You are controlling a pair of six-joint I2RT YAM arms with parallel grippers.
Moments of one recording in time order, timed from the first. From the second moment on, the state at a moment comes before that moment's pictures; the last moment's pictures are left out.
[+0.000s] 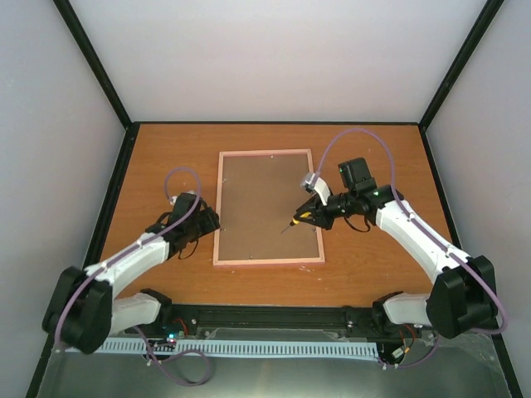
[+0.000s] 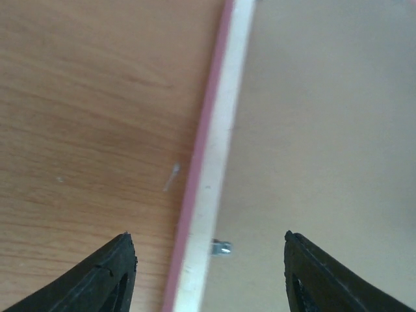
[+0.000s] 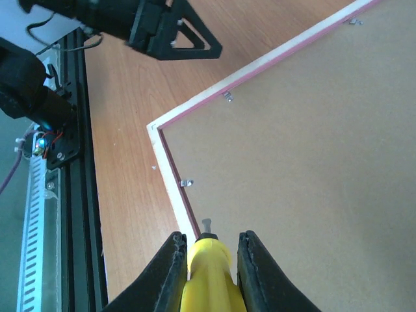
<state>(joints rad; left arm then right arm) -0.43 1.10 0.52 -0.23 -0.09 -0.78 0.39 1.31 1.01 -0.63 -0.82 -0.38</state>
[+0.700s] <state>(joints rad) -0.27 1.60 0.80 -0.14 0.08 -0.57 0.39 1.25 0.93 -0.55 -0.83 -0.39</state>
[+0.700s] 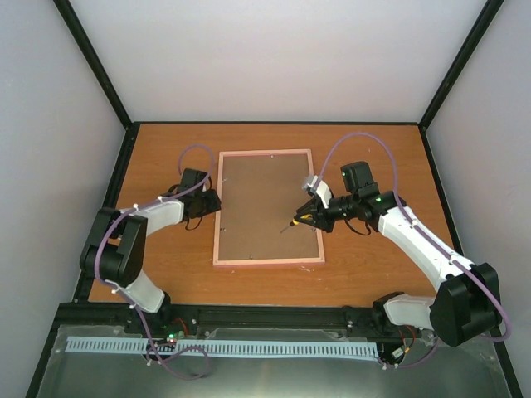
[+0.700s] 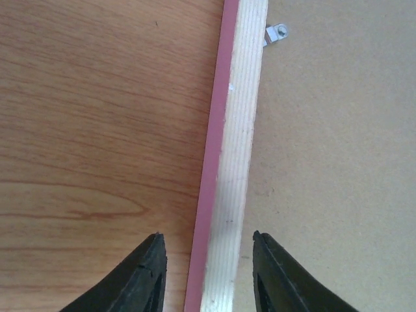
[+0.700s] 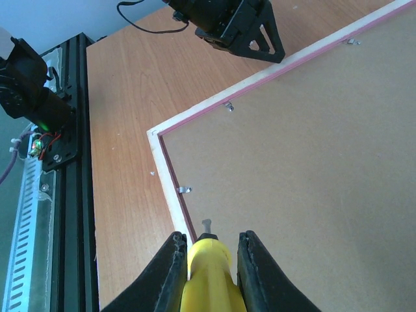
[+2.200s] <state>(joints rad) -0.56 1.52 0.77 -0.10 0.00 -0.53 0.53 1.39 0.99 -0.52 -0.82 -0.38</state>
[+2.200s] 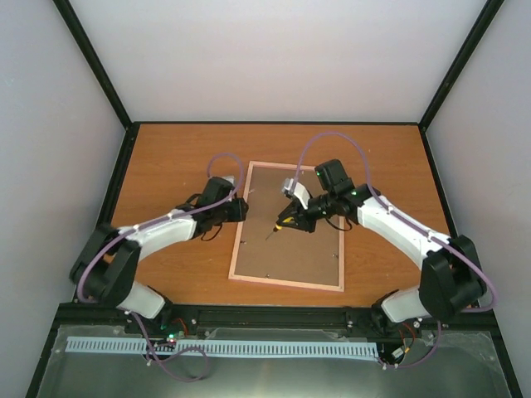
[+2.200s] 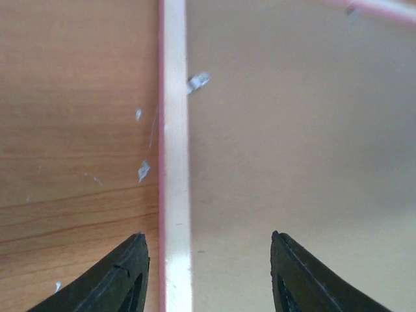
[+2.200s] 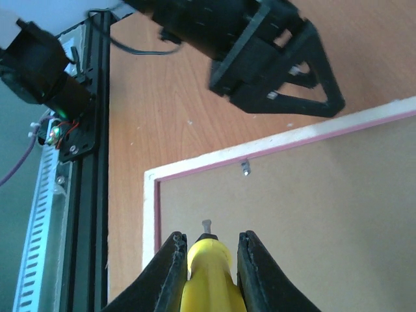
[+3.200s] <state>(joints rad) -0.71 1.18 0.39 -0.07 0.15 -0.66 0.69 1.83 1.28 -0.46 -0.69 -0.29</state>
